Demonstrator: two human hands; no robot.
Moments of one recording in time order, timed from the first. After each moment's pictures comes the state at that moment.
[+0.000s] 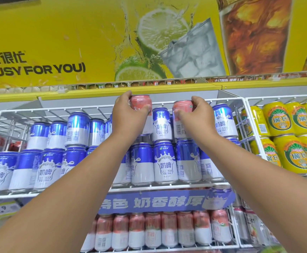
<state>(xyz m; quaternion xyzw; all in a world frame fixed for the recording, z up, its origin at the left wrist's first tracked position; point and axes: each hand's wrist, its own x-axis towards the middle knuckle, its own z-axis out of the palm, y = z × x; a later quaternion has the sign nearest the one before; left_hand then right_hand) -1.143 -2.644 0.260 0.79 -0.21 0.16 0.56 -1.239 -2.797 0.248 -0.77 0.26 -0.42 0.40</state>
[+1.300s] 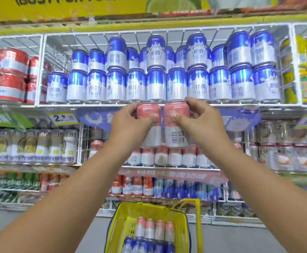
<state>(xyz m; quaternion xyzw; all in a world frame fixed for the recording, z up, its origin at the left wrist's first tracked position) -1.282 -2.452 0.138 0.79 -0.12 -0.02 0.60 -1.359 -2.612 0.124 -0.74 0.17 -0.27 0.59</state>
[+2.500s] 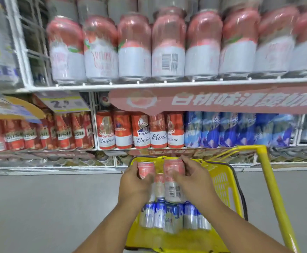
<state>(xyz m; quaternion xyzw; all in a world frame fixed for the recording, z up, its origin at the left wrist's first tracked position) -1.209 -2.308 -0.410 0.87 -0.01 -0.24 0.43 -1.296 -2.457 -0.414 -0.70 0.39 -0.02 0.60</state>
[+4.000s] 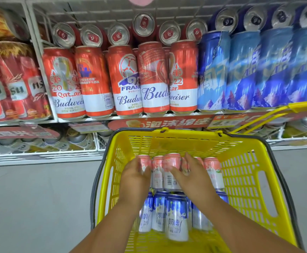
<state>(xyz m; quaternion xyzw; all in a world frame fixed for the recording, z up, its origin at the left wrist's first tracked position) -1.208 -2.316 -0.630 0.87 -0.01 -0.23 0.44 -1.300 -2.453 -0.629 -0.77 0.41 0.05 0.49</state>
